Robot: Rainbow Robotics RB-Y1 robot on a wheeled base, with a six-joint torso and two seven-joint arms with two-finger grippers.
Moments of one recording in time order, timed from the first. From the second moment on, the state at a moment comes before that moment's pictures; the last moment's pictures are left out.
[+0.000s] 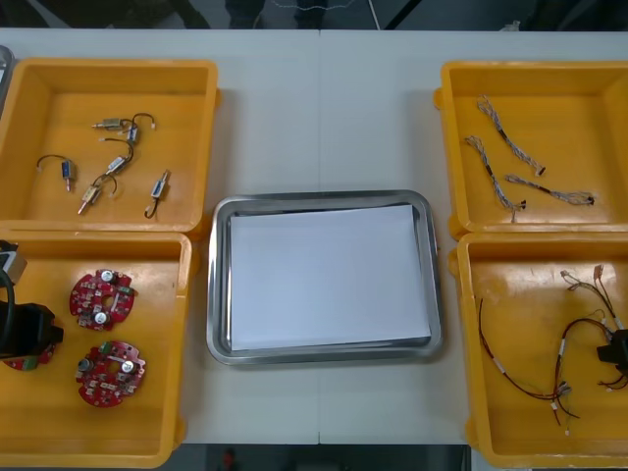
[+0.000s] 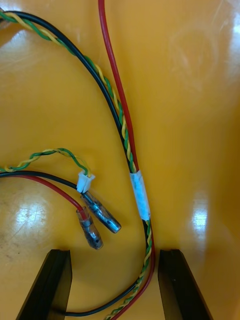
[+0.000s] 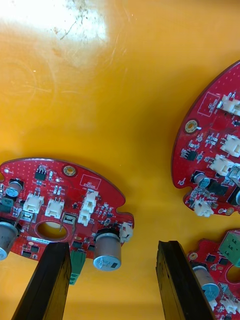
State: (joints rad) right arm 0.21 -0.96 -0.07 -1.77 -0.97 1.12 1.57; left arm 0.19 0.95 0.09 -1.99 0.89 1.32 -1.20
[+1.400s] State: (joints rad) right arm 0.21 -0.97 -0.07 -1.78 -0.99 1.13 1.63; left arm 0.21 0.95 0.03 -1.99 0.85 1.25 -1.20
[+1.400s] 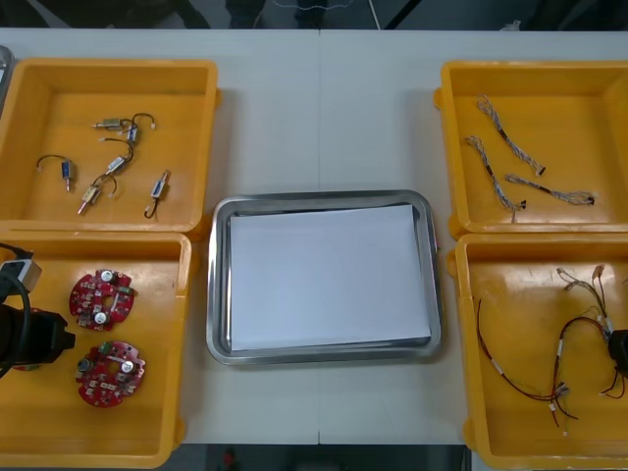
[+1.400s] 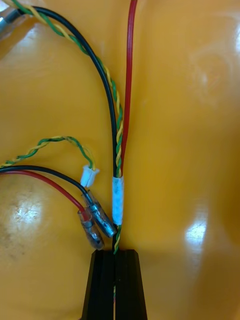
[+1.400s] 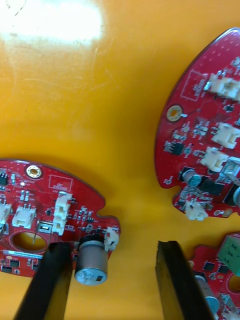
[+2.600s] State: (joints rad) right arm 0.10 -0.97 -0.47 -2.16 -1.09 1.79 1.63; left arm 0.22 0.95 0.24 -2.19 0.94 1.58 -1.20
